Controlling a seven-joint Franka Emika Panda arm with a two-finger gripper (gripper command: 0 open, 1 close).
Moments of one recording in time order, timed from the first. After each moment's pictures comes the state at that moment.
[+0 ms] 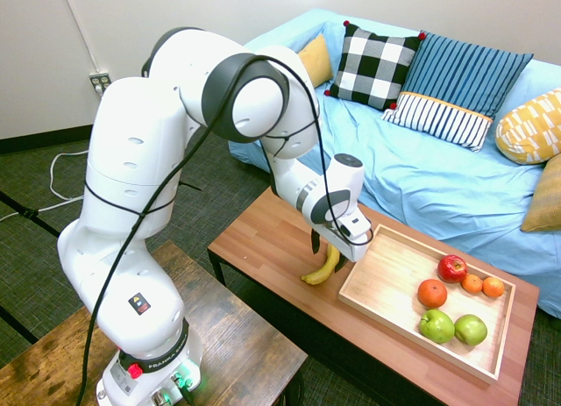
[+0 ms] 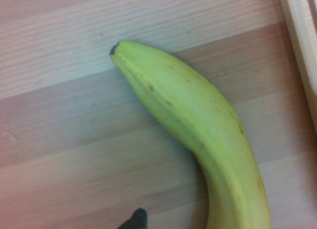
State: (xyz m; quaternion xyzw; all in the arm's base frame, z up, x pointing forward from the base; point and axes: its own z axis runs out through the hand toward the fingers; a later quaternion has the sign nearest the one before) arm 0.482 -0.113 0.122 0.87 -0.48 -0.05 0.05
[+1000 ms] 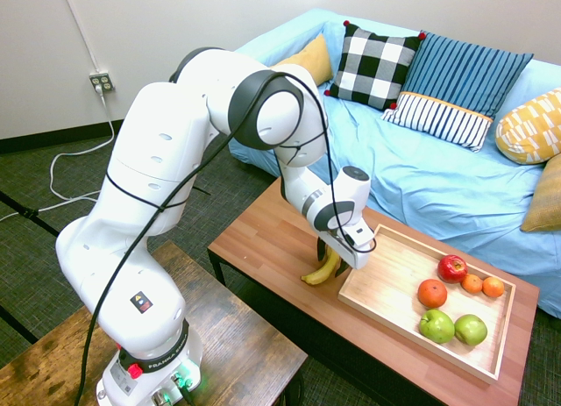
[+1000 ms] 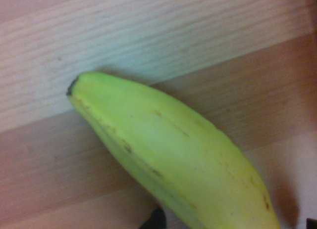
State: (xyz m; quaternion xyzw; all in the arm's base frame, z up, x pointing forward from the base) arm 0.500 -0.120 0.083 0.87 -0.49 -0.06 0.04
